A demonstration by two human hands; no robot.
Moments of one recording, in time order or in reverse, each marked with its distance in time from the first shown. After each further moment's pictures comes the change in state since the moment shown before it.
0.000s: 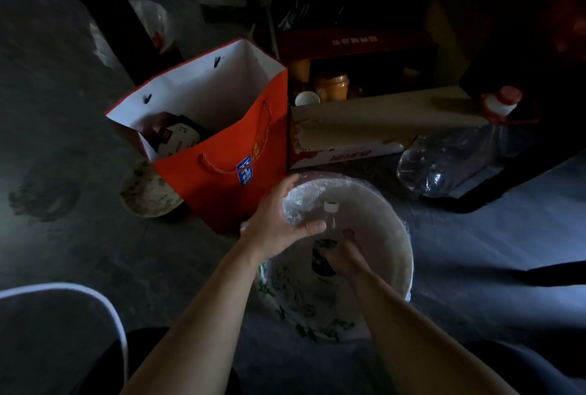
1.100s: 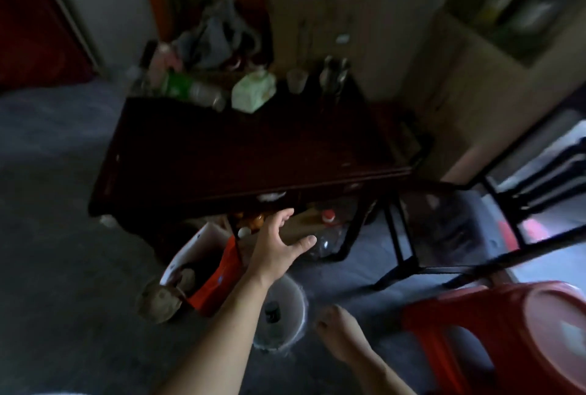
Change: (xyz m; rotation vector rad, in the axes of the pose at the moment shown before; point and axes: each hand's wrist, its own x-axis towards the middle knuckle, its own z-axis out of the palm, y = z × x) left_hand -0.191 0.513 -0.109 -0.084 -0.088 0.219; right_hand -0.478 -0.151 -0.304 -0.193 0.082 -0.027
